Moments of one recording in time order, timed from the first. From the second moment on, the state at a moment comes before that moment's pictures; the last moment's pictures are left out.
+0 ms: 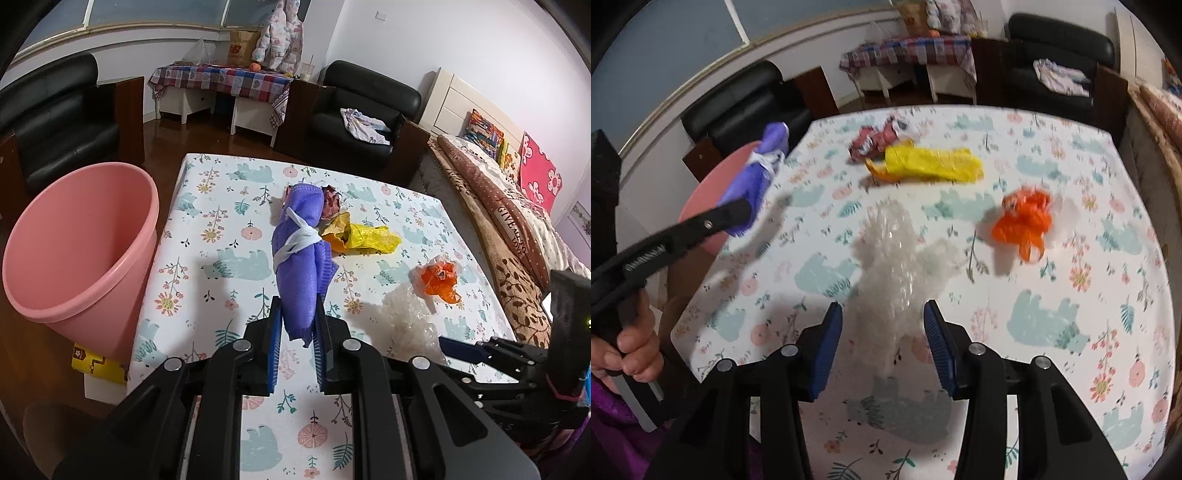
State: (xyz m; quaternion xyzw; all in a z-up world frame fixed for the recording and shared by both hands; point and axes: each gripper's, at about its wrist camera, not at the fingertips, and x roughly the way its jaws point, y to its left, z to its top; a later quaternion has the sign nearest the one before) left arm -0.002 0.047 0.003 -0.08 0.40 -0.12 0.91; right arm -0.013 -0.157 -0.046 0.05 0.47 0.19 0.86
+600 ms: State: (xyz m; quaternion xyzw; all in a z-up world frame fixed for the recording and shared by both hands) left arm -0.008 0.083 0.021 -0.09 0.36 -0.07 0.93; right arm 0.004 -0.117 0.000 0.04 0.40 0.24 0.89
